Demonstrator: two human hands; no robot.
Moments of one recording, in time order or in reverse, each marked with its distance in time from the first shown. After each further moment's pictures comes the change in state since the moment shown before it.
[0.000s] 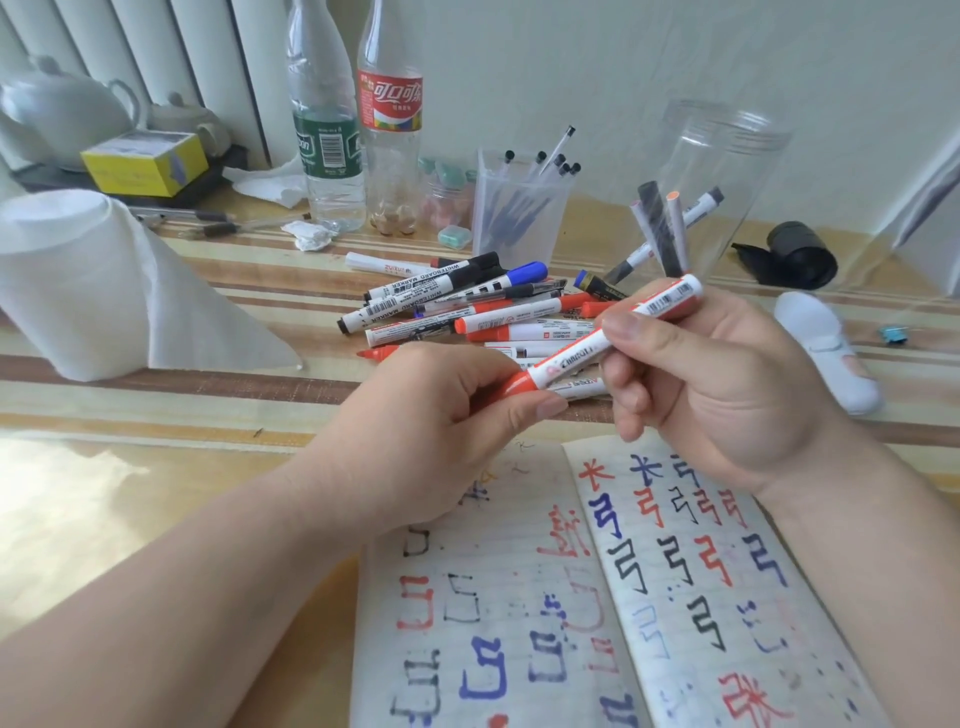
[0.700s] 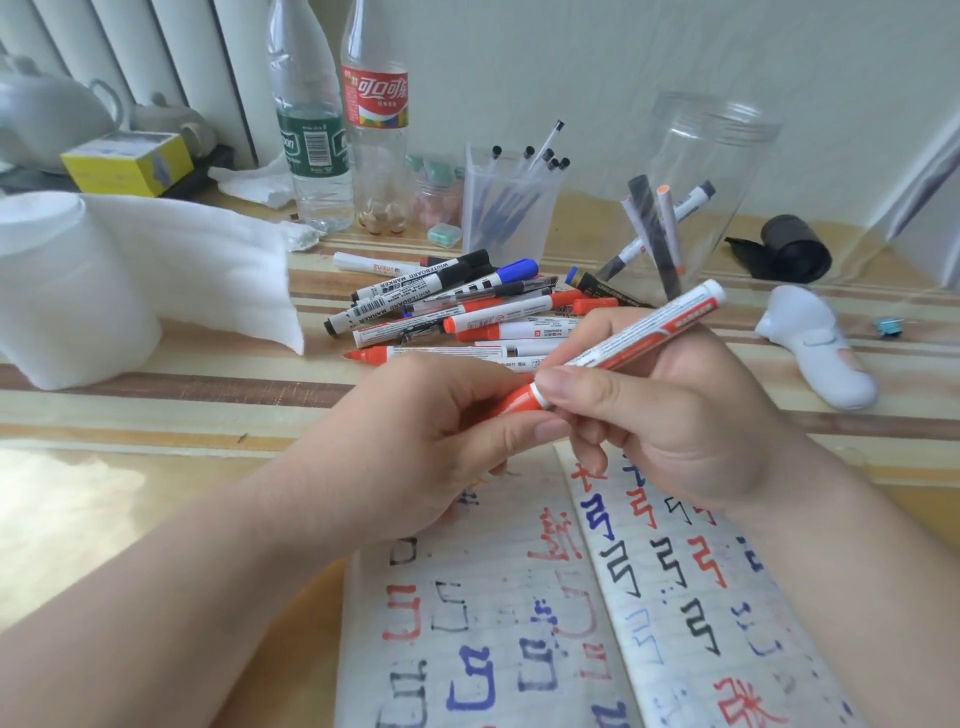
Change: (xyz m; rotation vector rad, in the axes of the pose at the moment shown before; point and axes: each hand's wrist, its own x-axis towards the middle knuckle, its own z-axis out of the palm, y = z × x) left_hand -0.002 -0.002 -0.001 -0.185 -0.153 -0.018; right_hand -0.004 0.014 0.009 -0.205 -0.128 -0.069
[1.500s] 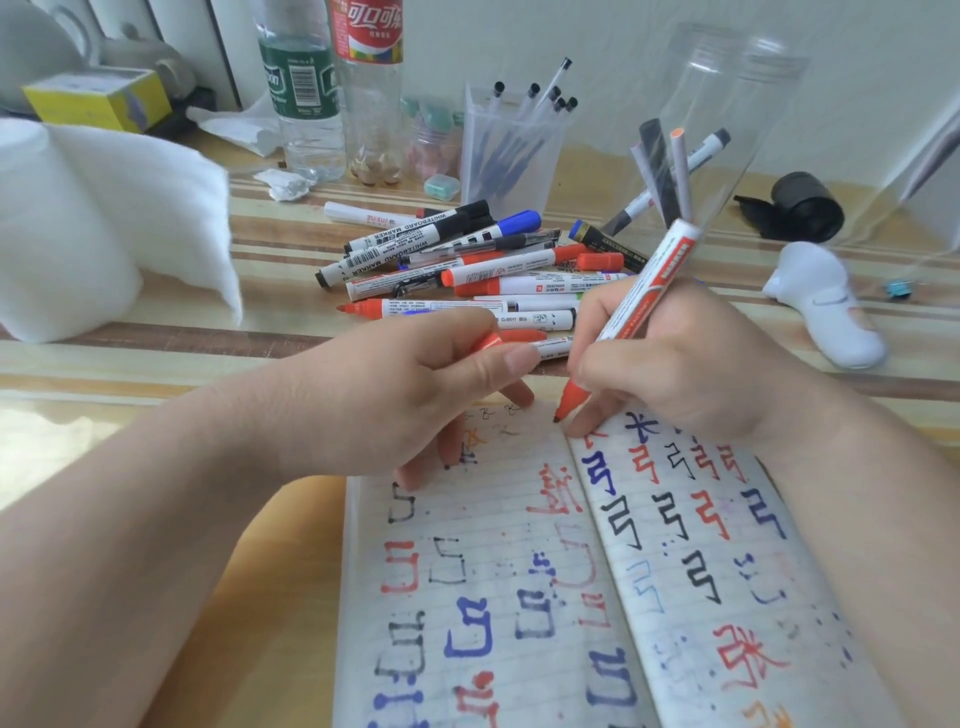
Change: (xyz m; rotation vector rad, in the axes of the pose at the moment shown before) left_hand 0.006 -0.001 -0.013 -0.029 -0.272 -0.304; right_hand 0.003 -0.011 -0.007 -0.421 0.012 0.256
